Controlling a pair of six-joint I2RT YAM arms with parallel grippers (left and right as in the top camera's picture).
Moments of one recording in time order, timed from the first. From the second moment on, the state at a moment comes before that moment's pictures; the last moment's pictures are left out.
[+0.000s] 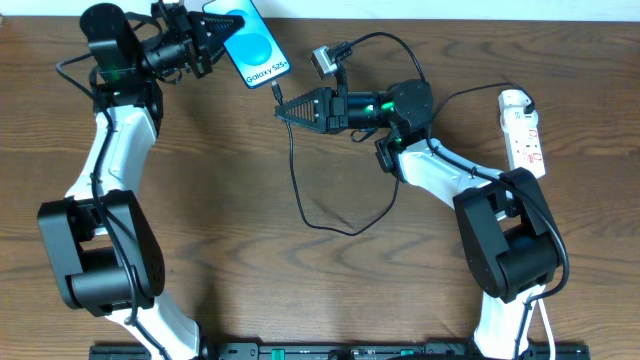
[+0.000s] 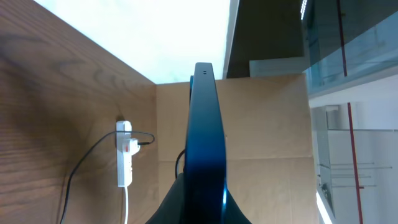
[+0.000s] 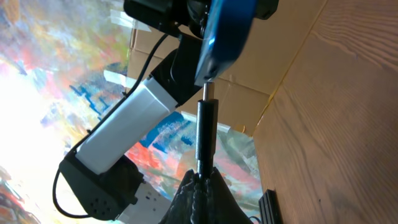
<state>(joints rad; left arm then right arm) 0.14 1.88 1.40 0.47 1.22 -1.45 0.45 2.03 1.23 1.22 -1.20 1.62</state>
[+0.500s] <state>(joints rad) 0.12 1.88 1.40 0.47 1.23 -1.45 0.45 2.03 1.23 1.23 -1.20 1.61</state>
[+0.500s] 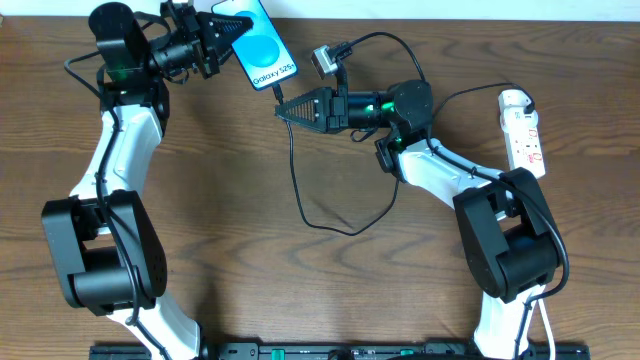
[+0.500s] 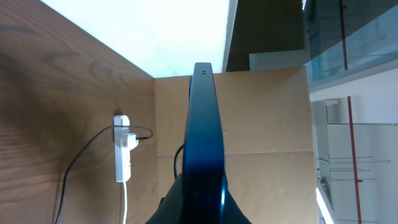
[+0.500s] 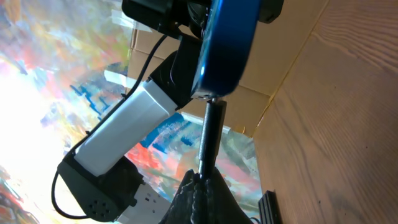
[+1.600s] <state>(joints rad) 0.20 1.88 1.40 0.47 1.28 -1.42 0.43 2.15 1.24 -0.04 -0.95 0.65</state>
